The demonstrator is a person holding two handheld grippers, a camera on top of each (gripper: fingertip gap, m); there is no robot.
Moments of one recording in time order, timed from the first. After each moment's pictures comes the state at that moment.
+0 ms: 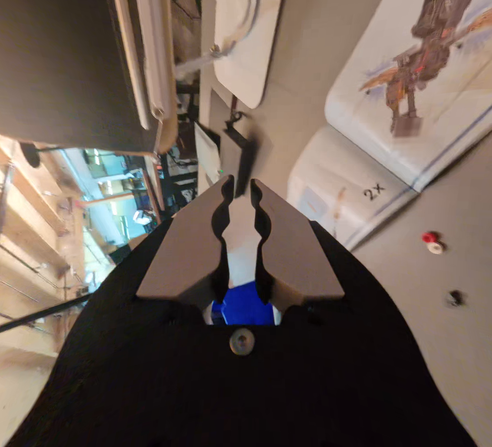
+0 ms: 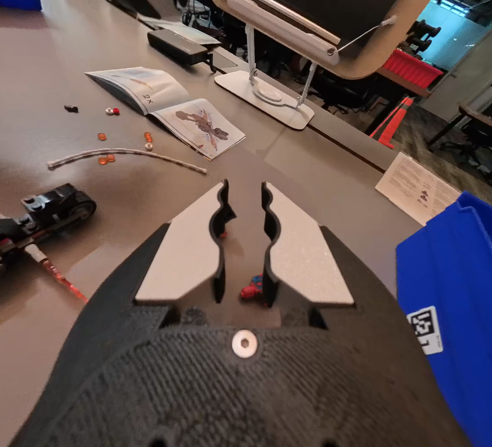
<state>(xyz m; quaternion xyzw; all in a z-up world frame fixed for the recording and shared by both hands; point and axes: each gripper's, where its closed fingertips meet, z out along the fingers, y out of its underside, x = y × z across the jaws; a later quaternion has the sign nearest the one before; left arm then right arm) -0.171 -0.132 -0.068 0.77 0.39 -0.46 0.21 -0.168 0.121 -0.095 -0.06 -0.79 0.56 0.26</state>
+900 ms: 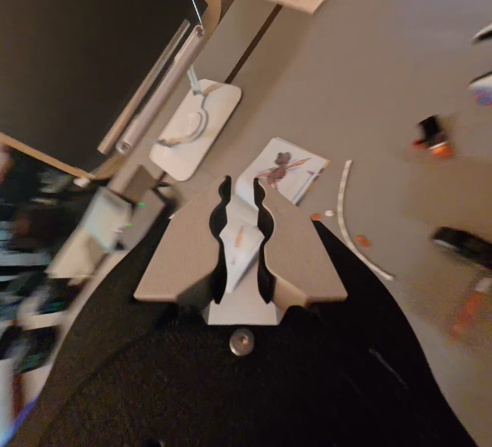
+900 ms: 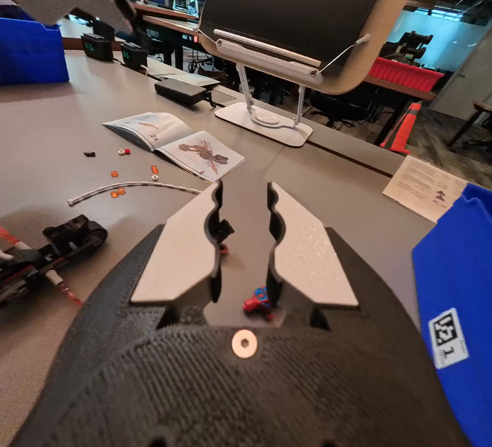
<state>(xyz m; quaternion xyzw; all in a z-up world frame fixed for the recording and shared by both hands) -0.125 -0.049 -0.018 0.75 0.46 -0.43 -0.20 -0.174 0.126 -0.076 -0.10 -0.75 0.62 0.22</state>
